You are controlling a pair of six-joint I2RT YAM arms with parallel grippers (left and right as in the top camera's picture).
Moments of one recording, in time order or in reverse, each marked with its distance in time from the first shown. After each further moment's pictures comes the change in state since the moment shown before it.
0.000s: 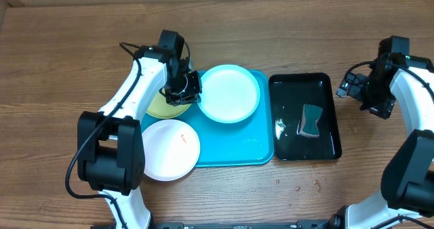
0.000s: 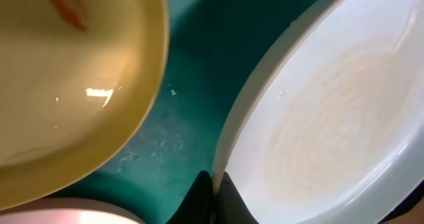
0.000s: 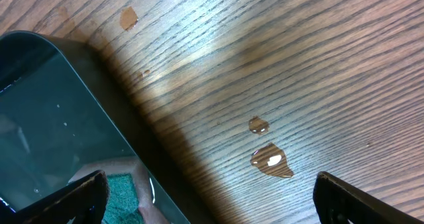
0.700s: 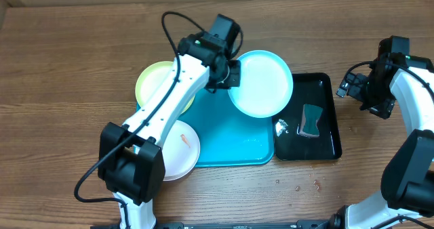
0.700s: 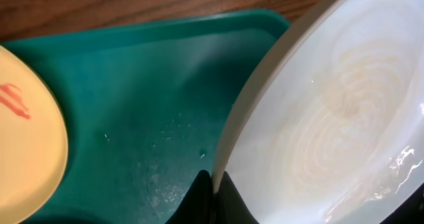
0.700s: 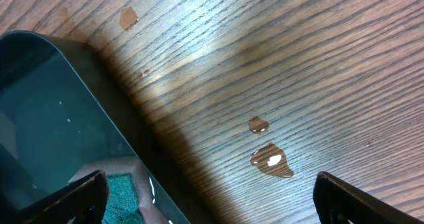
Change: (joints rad) left arm -0.292 0.000 0.265 -0.041 -0.303 -0.010; right arm 0.000 0.000 0.000 0.000 0.000 0.000
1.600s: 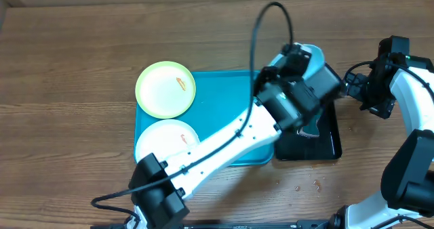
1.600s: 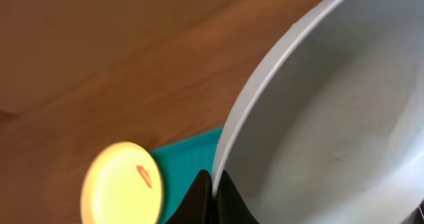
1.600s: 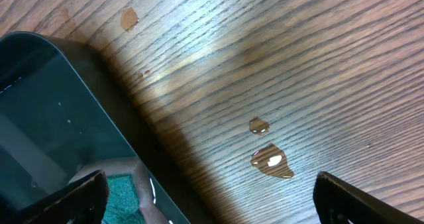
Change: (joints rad) left arm -0.502 0.000 0.161 0.013 -0.941 -0.001; right arm 0.000 0.000 0.000 0.002 0.000 0.000
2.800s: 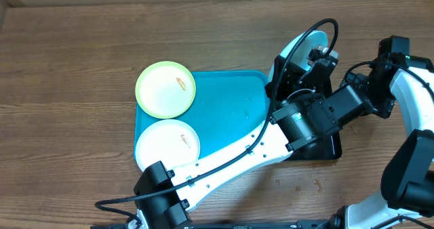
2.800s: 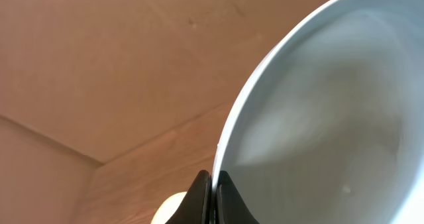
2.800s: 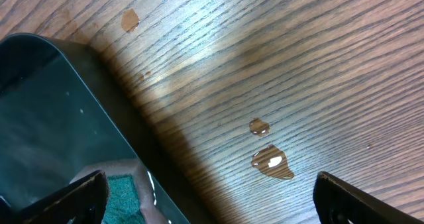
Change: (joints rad) left arm -0.090 0.000 0.002 0.179 -0.327 0.216; right arm 0.000 0.000 0.000 0.003 -0.001 0.000
